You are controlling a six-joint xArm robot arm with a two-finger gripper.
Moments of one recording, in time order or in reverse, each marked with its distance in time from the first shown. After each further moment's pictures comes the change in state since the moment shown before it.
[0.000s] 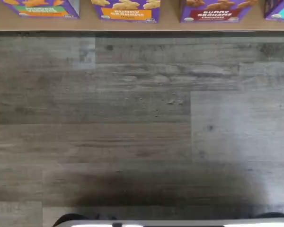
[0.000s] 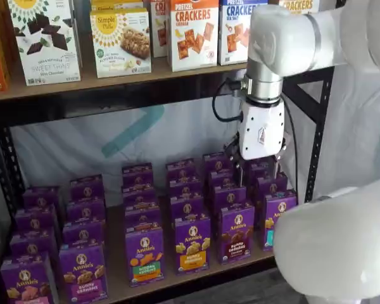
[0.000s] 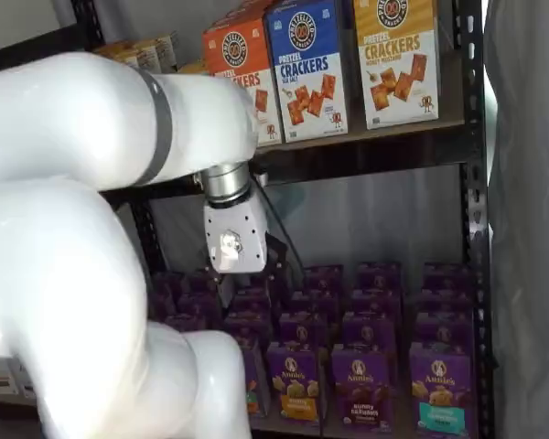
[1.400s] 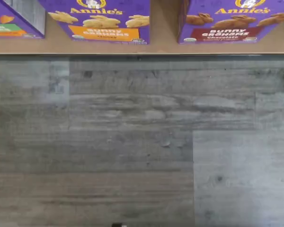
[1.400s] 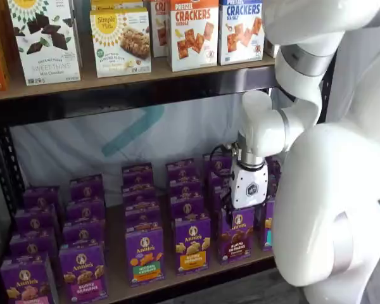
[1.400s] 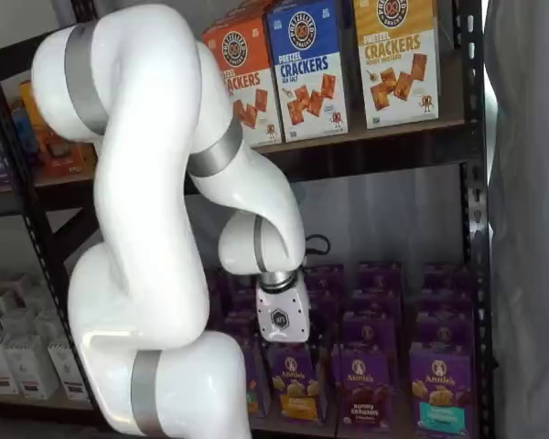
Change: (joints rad) arm -0.106 0.734 0.031 -0.017 -0.800 -0.101
